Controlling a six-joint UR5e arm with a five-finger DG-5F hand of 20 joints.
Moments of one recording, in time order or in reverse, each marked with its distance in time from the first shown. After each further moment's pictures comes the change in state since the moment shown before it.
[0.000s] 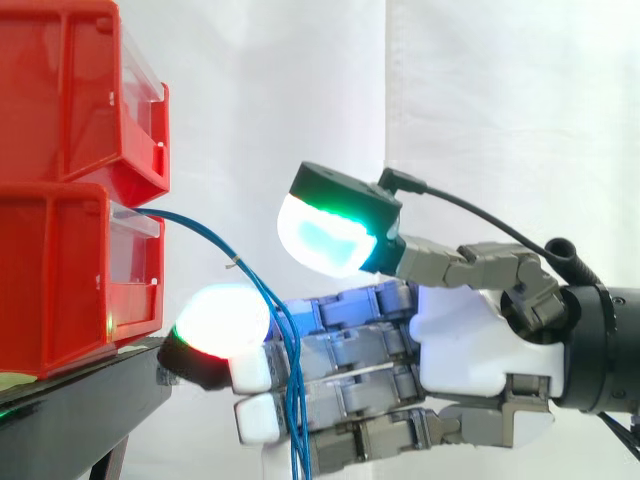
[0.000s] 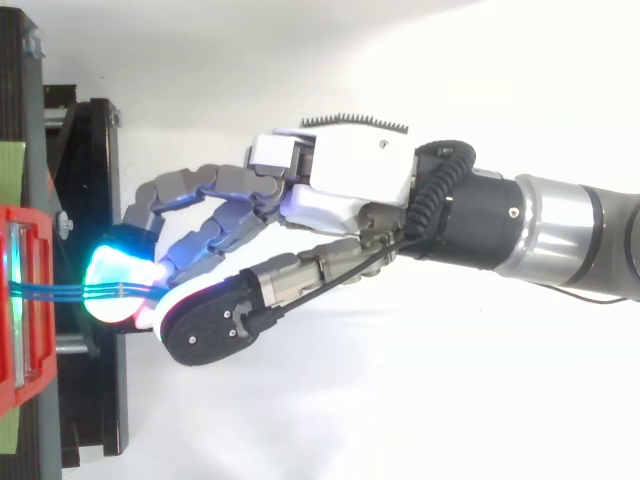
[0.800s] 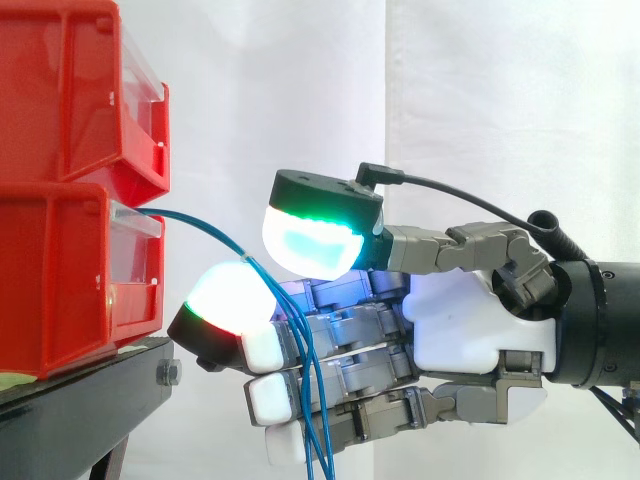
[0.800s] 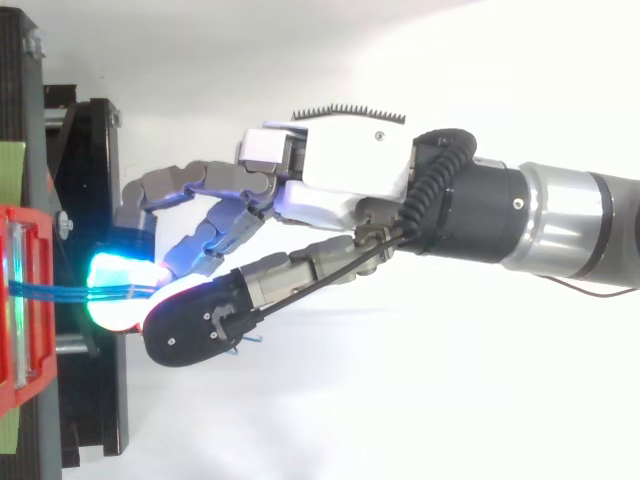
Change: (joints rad) arm -0.009 0.006 0.038 -0.070 -0.033 -0.021
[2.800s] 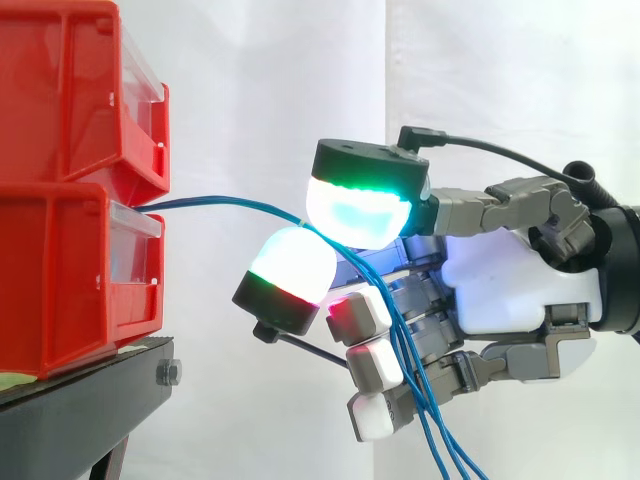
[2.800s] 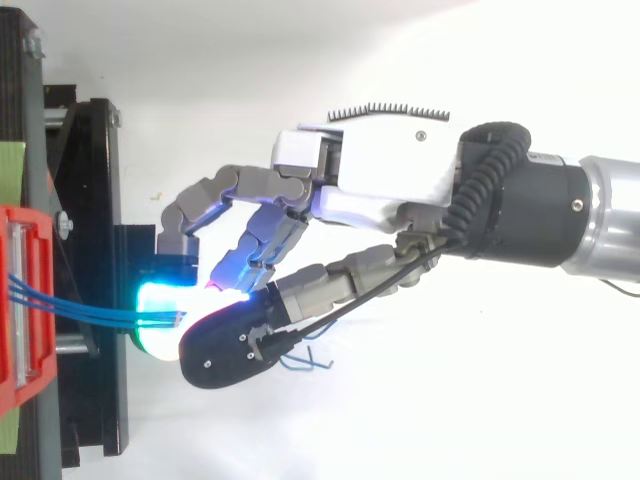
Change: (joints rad) arm 0.004 0.071 -0.002 -0.176 -0.009 -0.034
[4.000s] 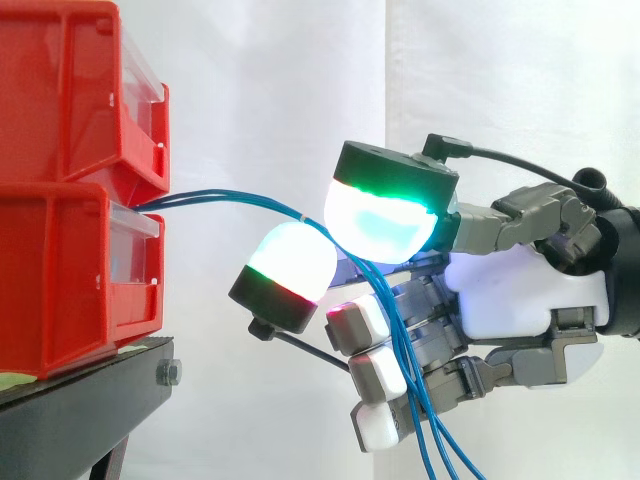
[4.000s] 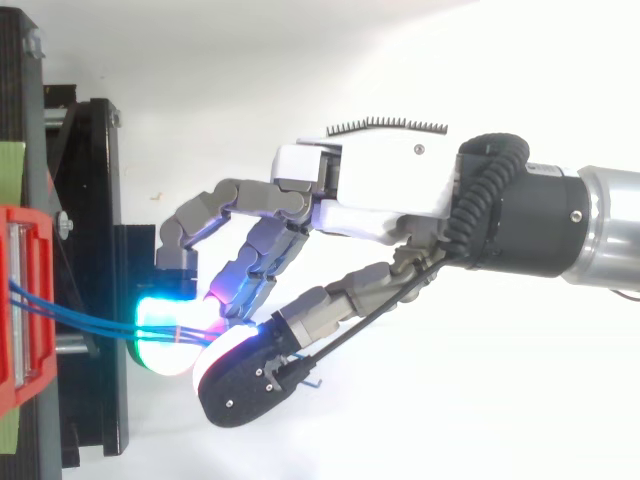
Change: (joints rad) arm 0.008 0.000 0.000 -0.009 -0.001 0.003
